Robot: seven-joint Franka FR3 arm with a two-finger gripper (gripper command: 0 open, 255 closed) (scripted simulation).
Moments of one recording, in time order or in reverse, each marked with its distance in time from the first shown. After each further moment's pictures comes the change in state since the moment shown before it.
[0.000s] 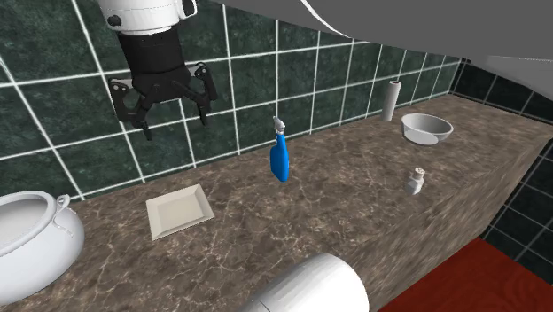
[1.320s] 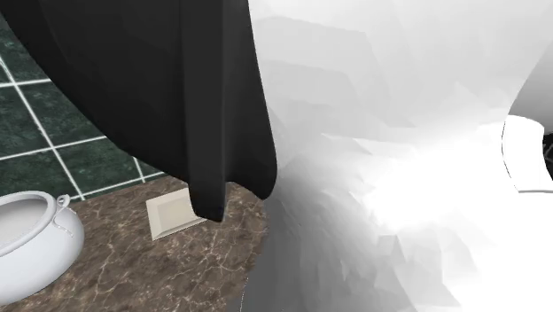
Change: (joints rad) arm -0.065 0.452 -0.357 0.179 -0.055 0.268 -0.369
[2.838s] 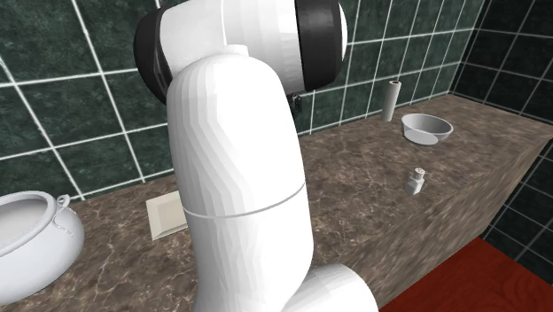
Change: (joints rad) arm -0.154 0.667 -0.155 0.441 0.334 0.114 -0.407
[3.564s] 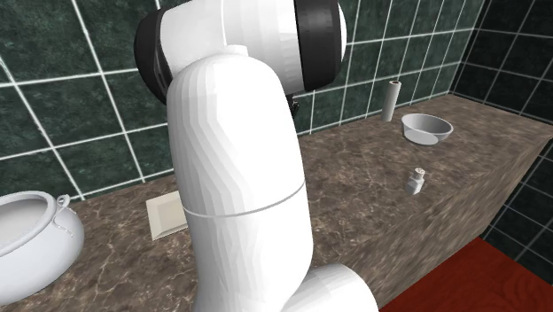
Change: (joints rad) arm -0.001 0.004 0.001 -0.004 0.003 0.008 -0.002
